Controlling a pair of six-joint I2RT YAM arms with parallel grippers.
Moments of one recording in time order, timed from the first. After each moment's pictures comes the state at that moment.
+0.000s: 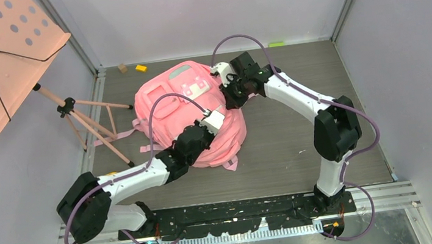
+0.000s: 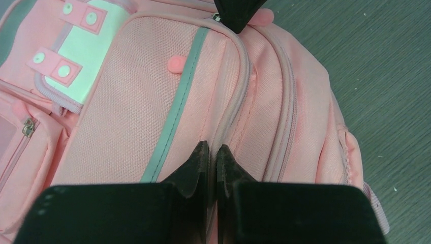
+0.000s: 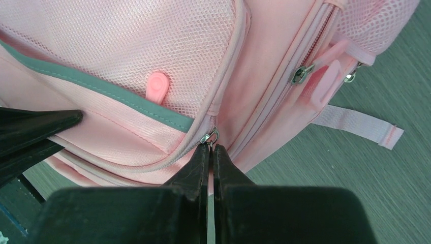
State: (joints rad) left arm -0.90 1.29 0.63 0.31 -0.35 0.18; right arm 0.53 1.80 1.54 -0.62 -0.29 -0.20
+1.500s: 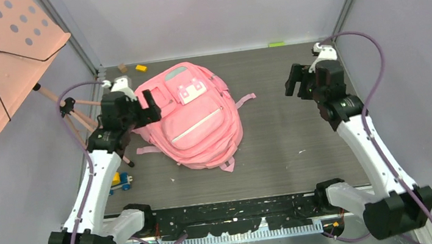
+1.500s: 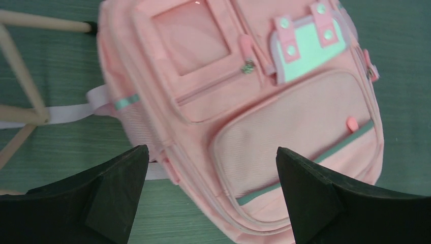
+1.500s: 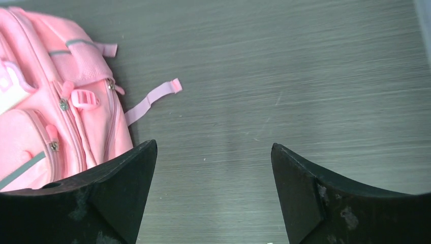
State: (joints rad) left arm -0.24 1.05 1.01 -0.50 -0.03 -0.28; right arm 0.16 1.13 1.06 -0.44 0.09 0.26
